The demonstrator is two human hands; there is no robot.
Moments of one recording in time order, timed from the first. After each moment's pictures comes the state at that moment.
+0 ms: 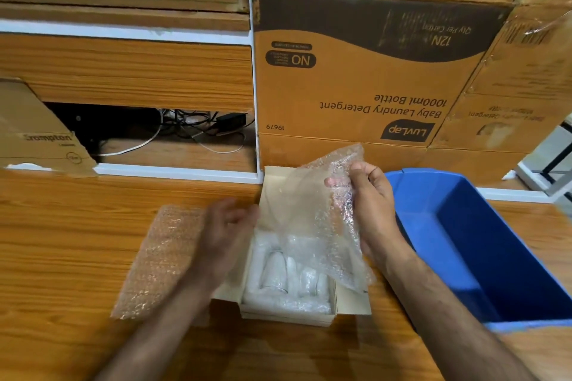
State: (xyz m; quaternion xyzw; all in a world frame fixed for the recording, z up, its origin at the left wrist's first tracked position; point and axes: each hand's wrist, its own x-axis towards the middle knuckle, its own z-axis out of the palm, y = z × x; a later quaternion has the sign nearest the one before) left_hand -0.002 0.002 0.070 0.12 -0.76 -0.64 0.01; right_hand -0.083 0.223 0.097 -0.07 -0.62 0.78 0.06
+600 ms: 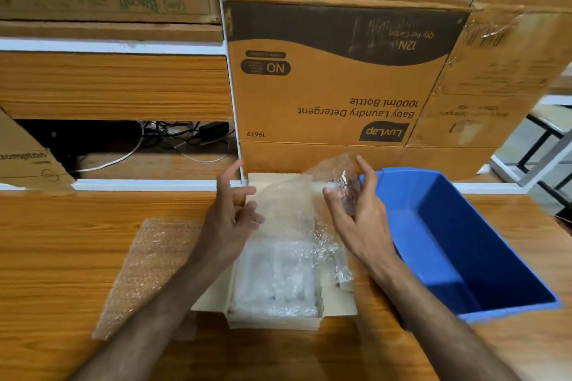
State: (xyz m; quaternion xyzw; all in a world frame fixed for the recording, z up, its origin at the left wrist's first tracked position) left_hand -0.048 0.022 0.070 -0.05 -0.81 -0.57 0.14; right_hand -0.062 0.259 0.084 0.05 -0.85 0.49 0.17
